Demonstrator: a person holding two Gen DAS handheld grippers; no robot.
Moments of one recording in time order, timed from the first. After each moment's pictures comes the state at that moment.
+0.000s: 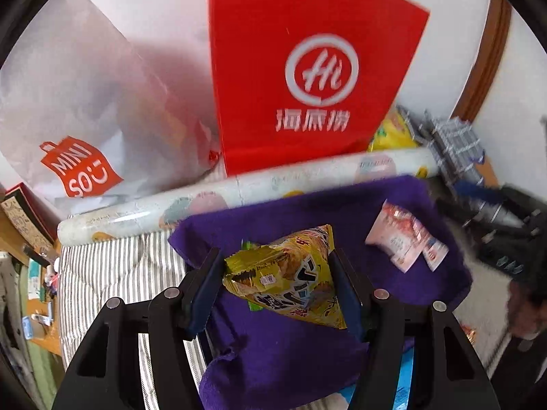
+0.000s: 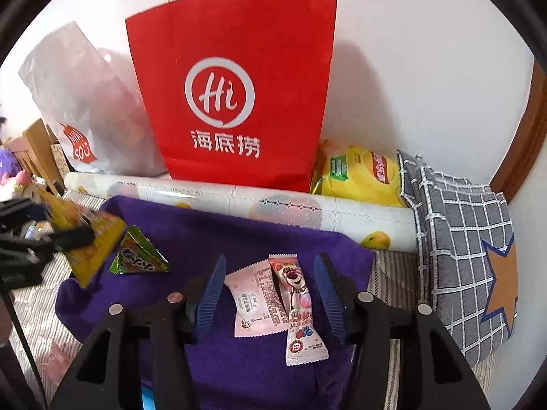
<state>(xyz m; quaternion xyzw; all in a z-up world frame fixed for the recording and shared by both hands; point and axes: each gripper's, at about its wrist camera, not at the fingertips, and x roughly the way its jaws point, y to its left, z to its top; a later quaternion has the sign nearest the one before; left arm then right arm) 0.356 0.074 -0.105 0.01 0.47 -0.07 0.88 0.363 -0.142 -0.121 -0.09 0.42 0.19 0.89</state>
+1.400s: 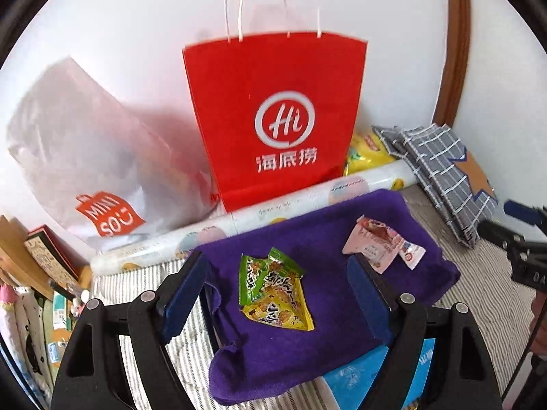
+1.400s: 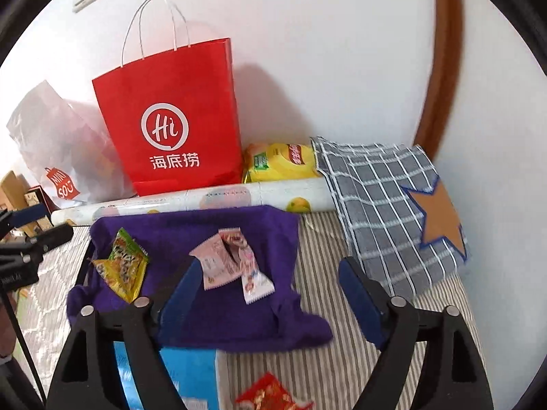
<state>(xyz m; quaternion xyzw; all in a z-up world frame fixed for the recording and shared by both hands) 0.298 0.039 -0.048 0.07 0.39 -0.07 0.92 0.280 -0.207 -0.073 -0.01 0.41 0.06 0.91</state>
